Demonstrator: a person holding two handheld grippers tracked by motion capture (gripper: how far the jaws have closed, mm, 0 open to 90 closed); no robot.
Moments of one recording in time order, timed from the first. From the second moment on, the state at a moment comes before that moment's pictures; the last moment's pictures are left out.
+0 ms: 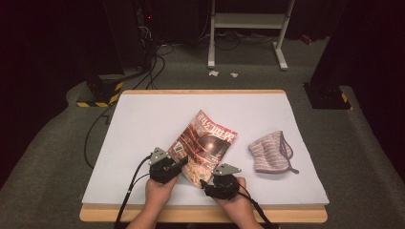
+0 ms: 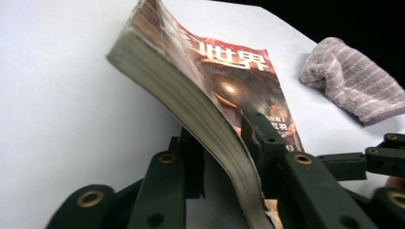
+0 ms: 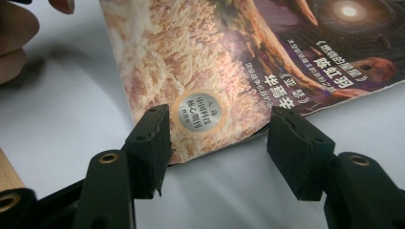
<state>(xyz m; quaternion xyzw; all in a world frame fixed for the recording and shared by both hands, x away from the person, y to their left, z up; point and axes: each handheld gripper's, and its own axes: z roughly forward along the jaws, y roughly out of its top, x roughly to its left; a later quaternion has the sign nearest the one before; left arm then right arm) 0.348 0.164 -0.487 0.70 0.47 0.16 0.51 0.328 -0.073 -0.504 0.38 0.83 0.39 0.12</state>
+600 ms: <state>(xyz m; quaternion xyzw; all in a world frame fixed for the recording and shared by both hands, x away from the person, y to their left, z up) 0.344 0.180 -0.478 0.74 0.36 0.26 0.51 0.331 -0.097 -0.491 0.38 0.81 0.42 0.16</state>
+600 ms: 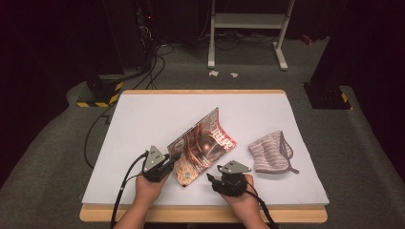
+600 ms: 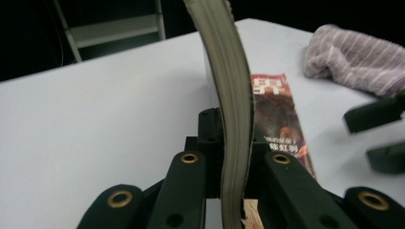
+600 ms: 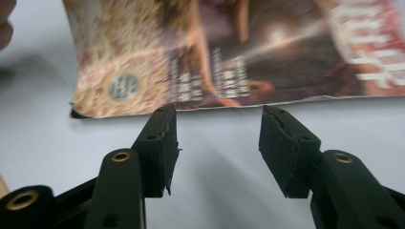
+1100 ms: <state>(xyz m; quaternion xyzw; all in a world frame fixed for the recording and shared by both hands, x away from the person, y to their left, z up) 0.339 0.183 -0.498 0.74 0.36 0.25 0.51 0.346 -0.176 -0.474 0.44 0.76 0.41 0.25</state>
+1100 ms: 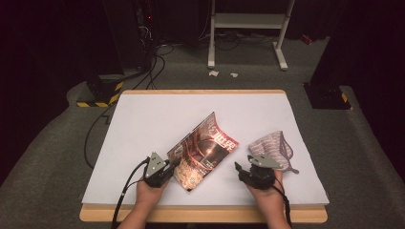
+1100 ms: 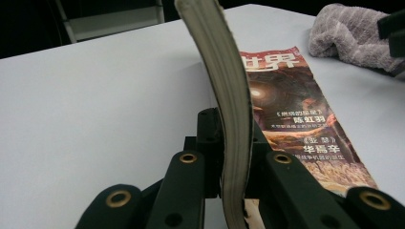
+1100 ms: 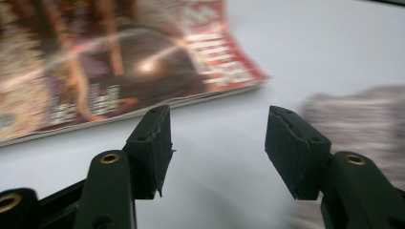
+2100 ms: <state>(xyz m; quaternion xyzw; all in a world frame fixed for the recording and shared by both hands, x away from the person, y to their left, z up) 0.343 0.191 -0.498 0.73 0.38 0.22 0.53 0.406 -0.236 -0.493 0.54 0.76 0.27 0.26</state>
